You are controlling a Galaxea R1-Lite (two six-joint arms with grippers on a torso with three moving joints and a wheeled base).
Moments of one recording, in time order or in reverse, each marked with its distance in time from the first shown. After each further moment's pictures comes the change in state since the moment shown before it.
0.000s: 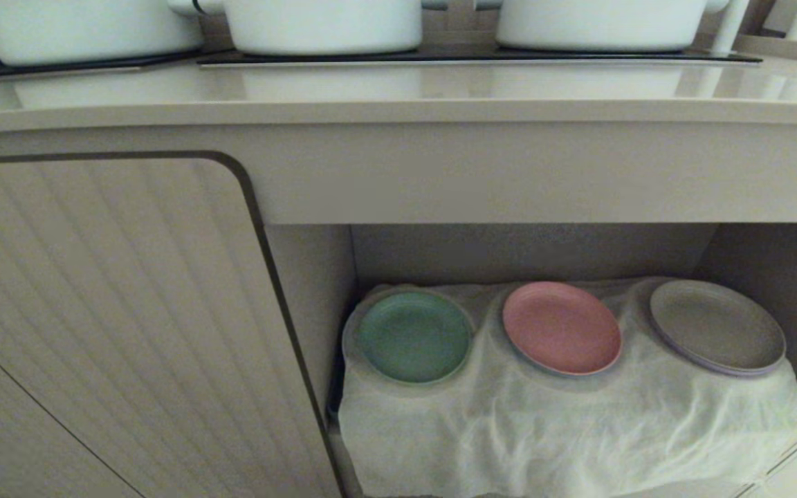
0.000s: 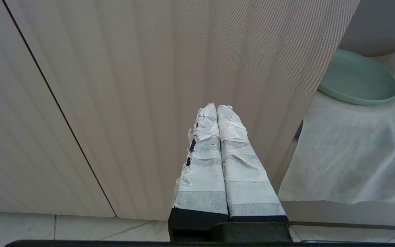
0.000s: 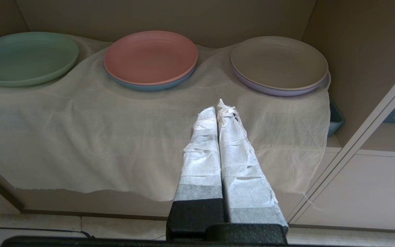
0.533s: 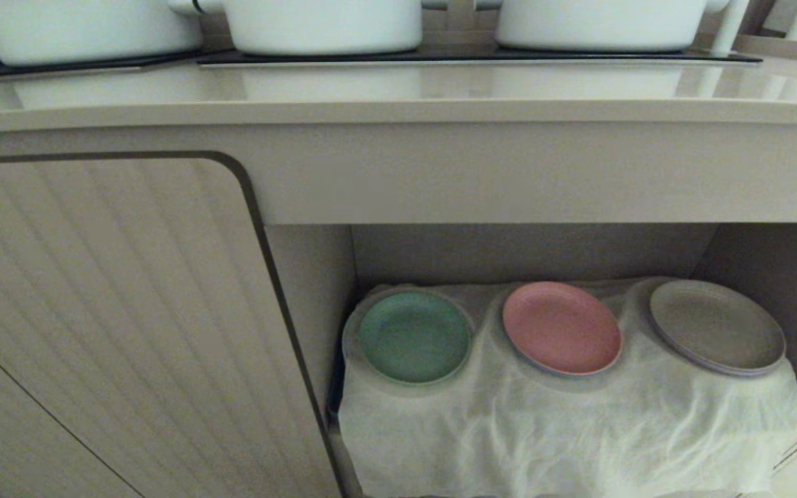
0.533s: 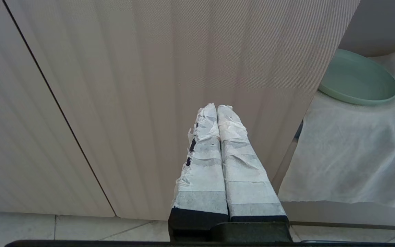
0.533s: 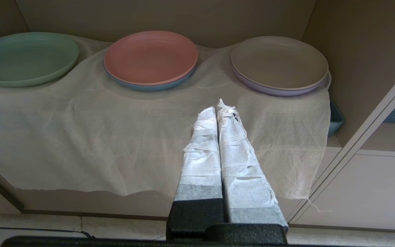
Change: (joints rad) left arm 0.000 0.000 0.000 0.000 0.000 0.000; right arm 0.000 0.000 0.000 0.000 0.000 0.001
